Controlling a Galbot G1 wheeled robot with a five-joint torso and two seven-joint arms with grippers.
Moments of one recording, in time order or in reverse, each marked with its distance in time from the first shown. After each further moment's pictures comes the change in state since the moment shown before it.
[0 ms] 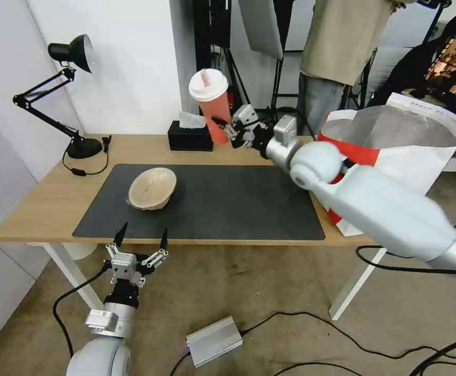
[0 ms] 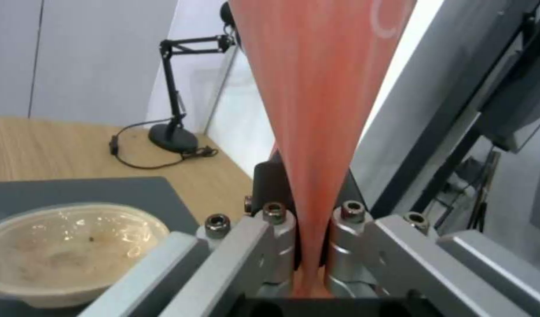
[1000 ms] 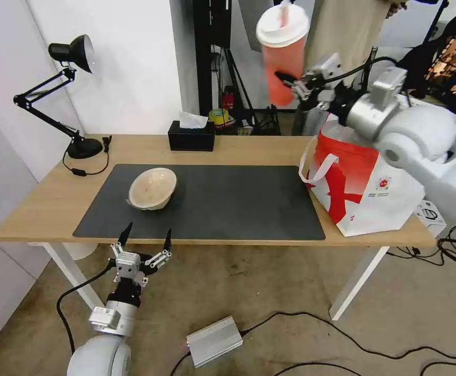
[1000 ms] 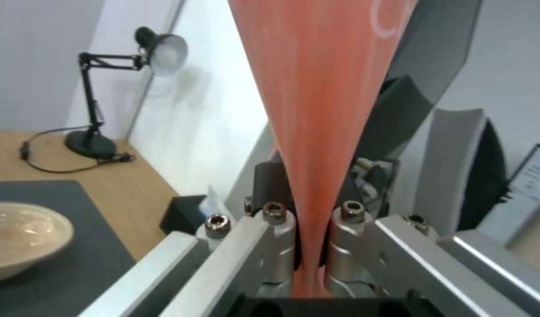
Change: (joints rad) left arm -0.021 0.049 0.024 0.028 -0.014 0.000 0.007; right arm -0.020 -0.389 0.234 0.201 0.116 -0.026 -0.057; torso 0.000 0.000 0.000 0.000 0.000
